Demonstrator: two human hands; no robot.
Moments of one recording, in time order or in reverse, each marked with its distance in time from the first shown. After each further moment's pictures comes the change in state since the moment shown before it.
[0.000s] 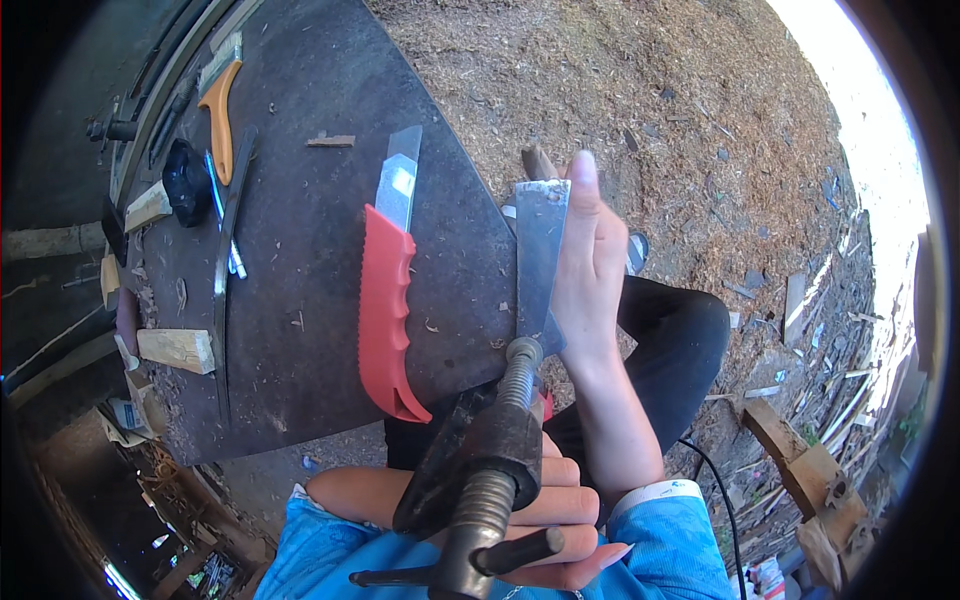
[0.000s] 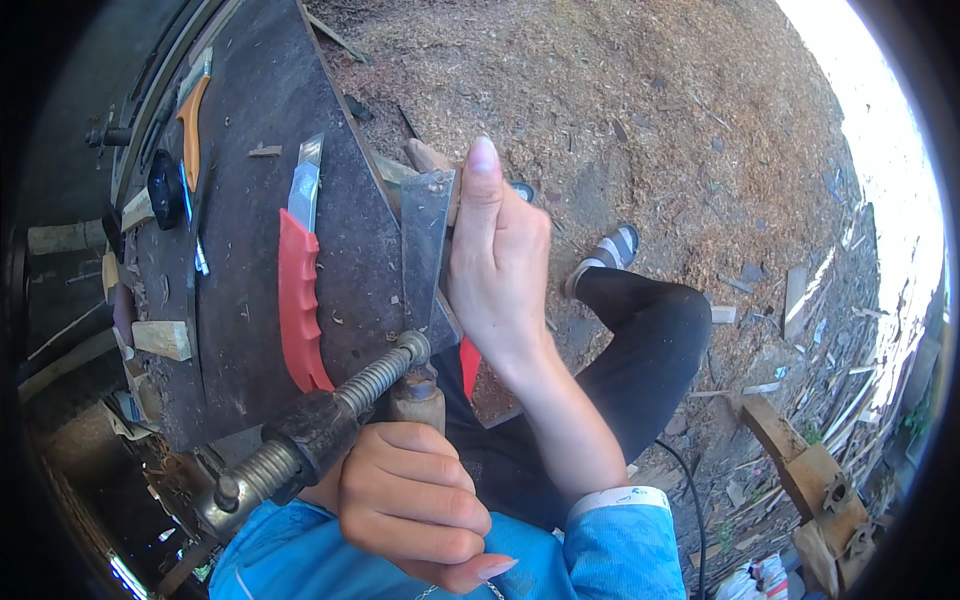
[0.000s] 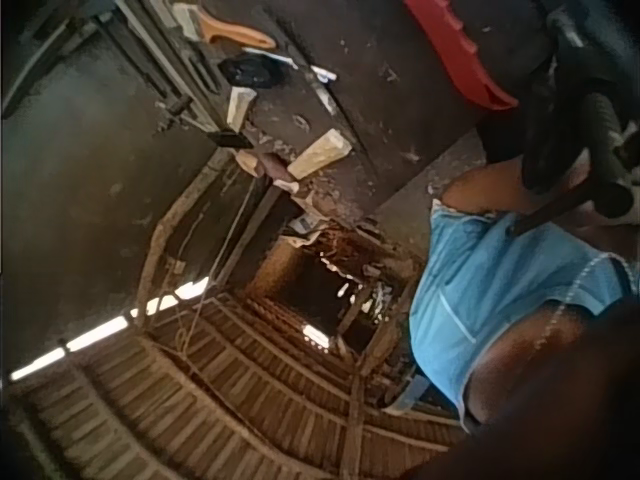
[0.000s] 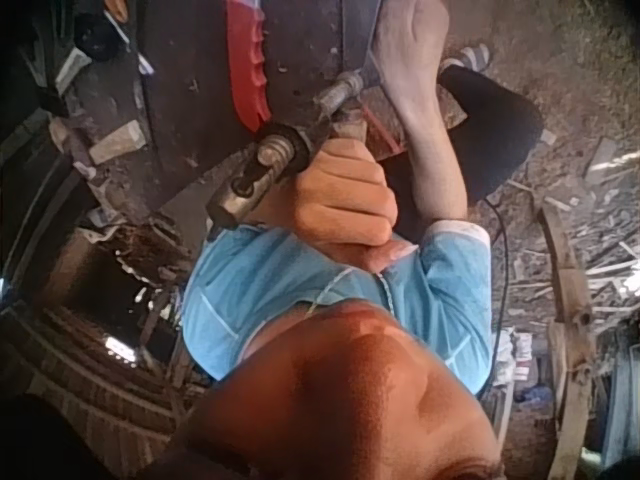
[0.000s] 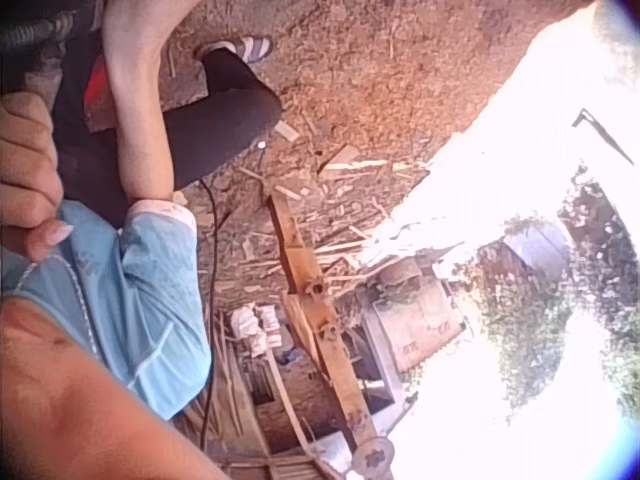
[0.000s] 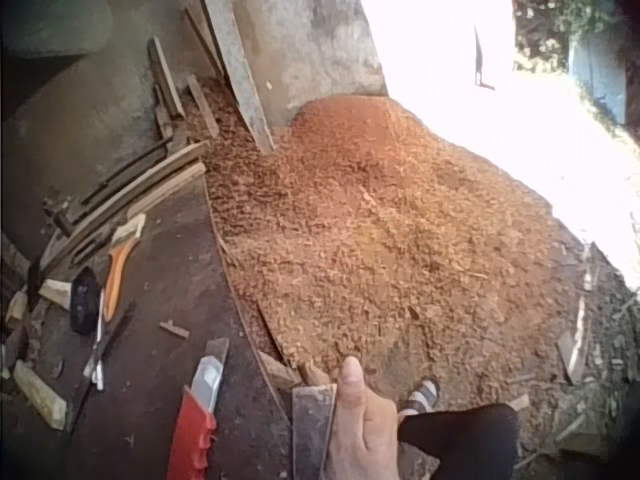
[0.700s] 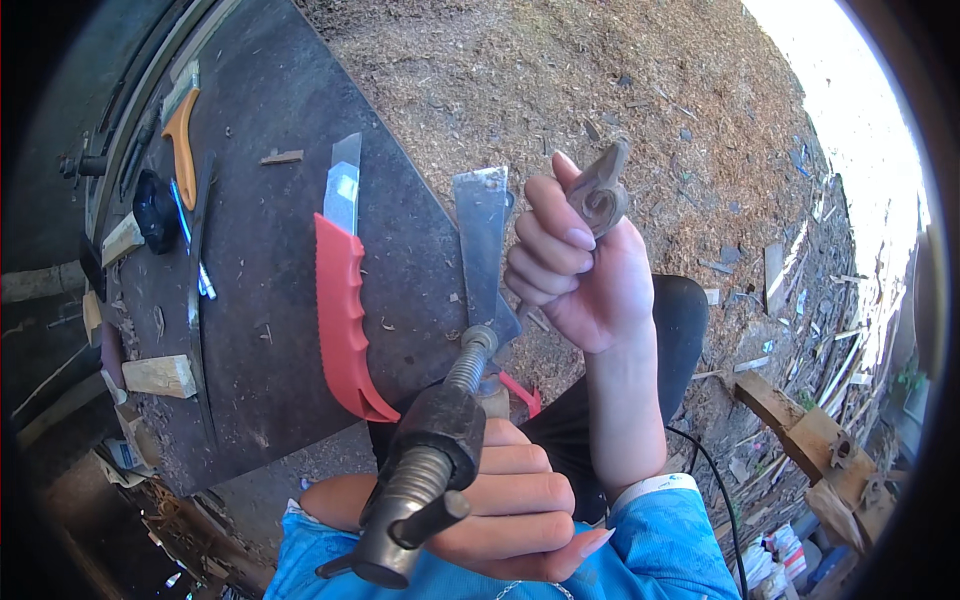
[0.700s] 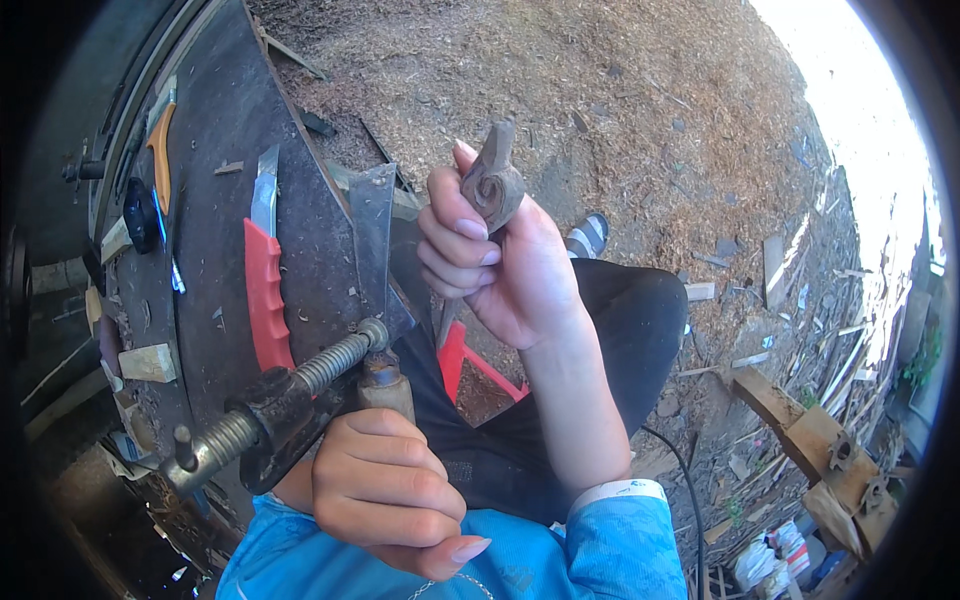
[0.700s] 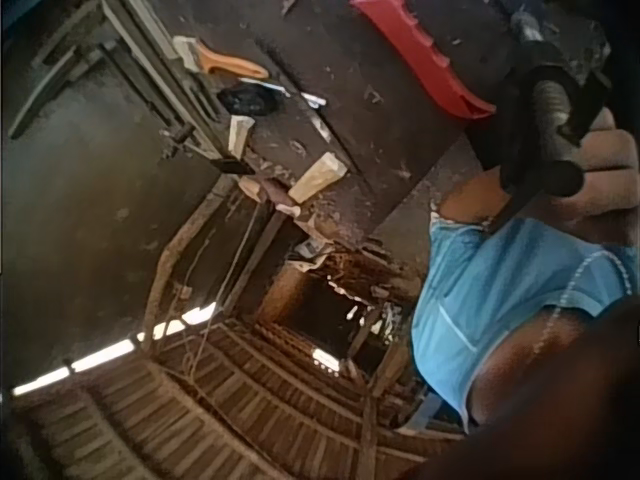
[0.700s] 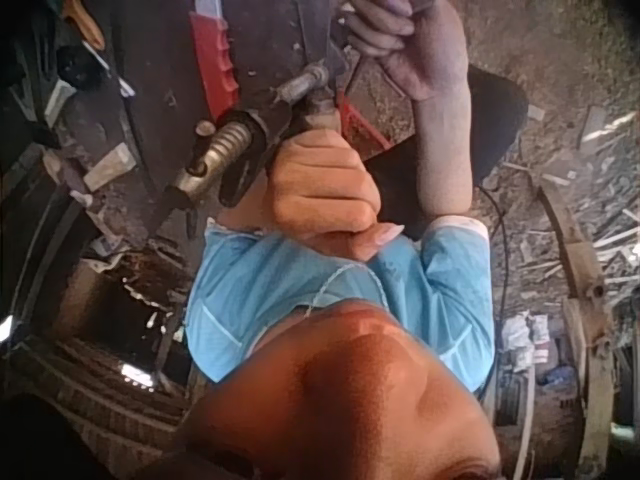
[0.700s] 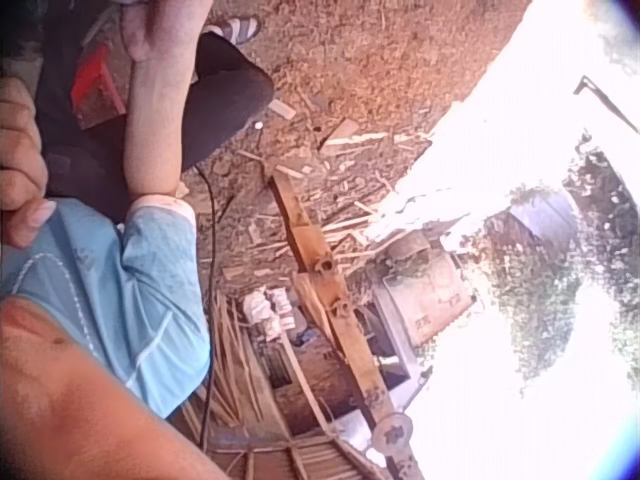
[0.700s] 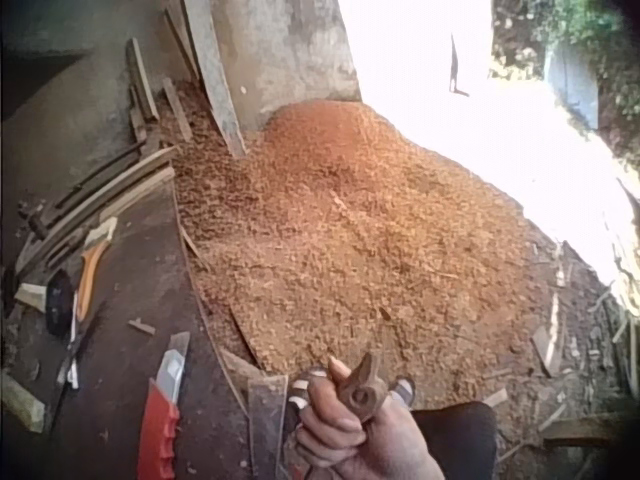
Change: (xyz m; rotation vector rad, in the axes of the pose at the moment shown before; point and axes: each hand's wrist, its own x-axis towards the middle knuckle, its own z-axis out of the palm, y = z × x) left_hand 0.007 0.006 -0.013 0.008 -0.197 -0.146; right_hand 0.009 0.004 -0.049 1.240 -0.656 0.480
